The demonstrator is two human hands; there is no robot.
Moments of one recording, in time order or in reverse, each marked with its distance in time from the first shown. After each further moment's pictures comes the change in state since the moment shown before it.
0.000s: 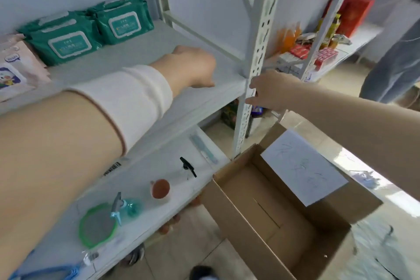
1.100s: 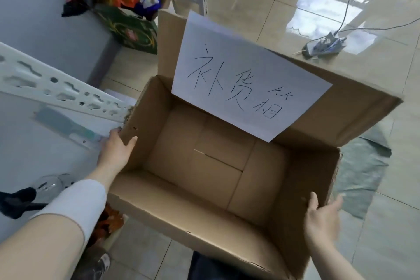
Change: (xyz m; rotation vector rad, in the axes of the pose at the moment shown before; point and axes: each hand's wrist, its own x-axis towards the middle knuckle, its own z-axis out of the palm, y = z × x) left_hand 0.194 0.286 0.476 -0.680 -0.375 -0.304; right_hand -0.130 0.149 0.594 0.944 0.023 1.747
